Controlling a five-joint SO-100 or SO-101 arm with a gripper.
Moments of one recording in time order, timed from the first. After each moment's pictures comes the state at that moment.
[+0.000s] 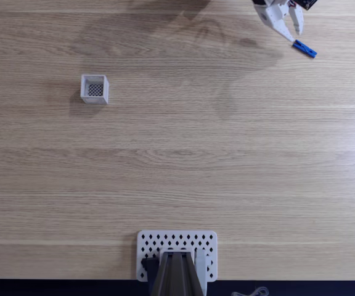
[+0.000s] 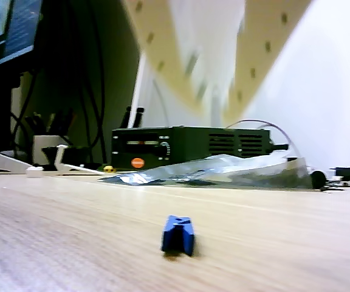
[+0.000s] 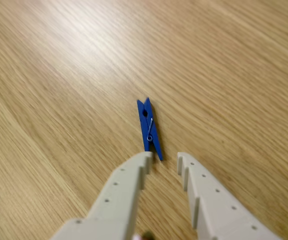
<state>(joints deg) -55.6 114.6 145.4 19.4 -80.9</state>
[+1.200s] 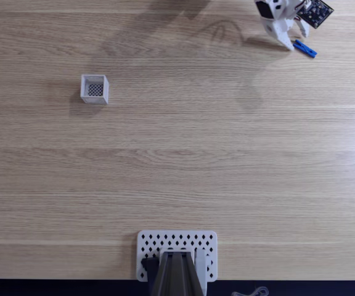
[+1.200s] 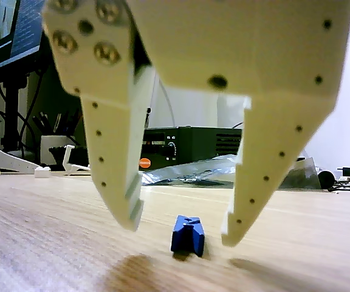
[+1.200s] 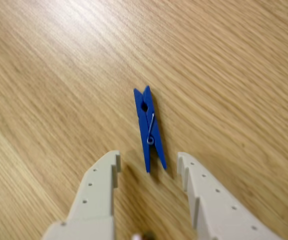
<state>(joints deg) -56.8 94.0 135.4 14.9 -80.9</state>
